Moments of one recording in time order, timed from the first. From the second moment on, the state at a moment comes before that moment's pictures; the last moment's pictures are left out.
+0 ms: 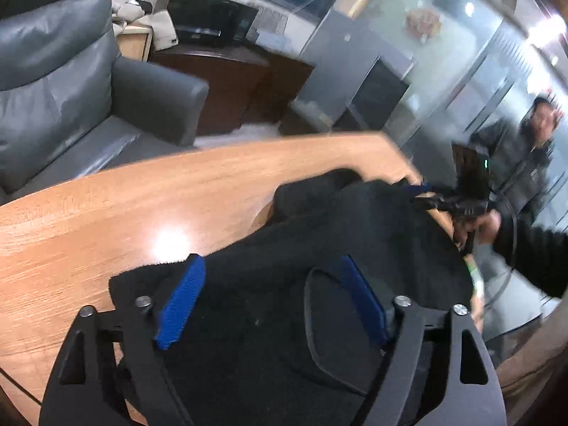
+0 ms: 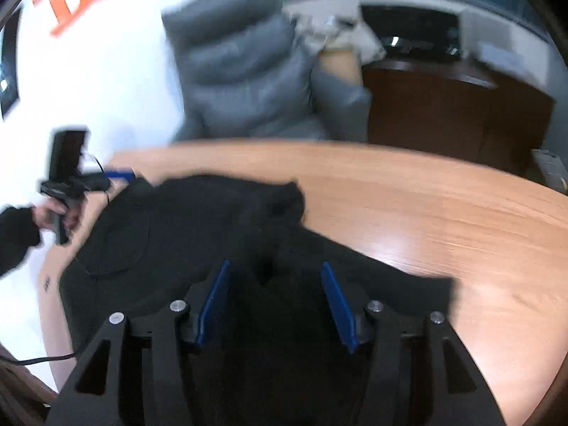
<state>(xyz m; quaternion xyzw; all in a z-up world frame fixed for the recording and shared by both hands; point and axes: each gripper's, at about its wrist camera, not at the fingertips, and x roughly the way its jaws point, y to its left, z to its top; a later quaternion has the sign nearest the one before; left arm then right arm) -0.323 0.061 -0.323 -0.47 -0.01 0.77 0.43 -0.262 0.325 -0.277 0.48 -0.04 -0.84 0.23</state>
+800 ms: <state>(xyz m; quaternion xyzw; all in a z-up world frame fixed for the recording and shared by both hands) -0.310 0.083 -0.340 -0.48 0.04 0.77 0.43 -0.295 0.353 -0.288 0.51 0.05 -0.83 0.23</state>
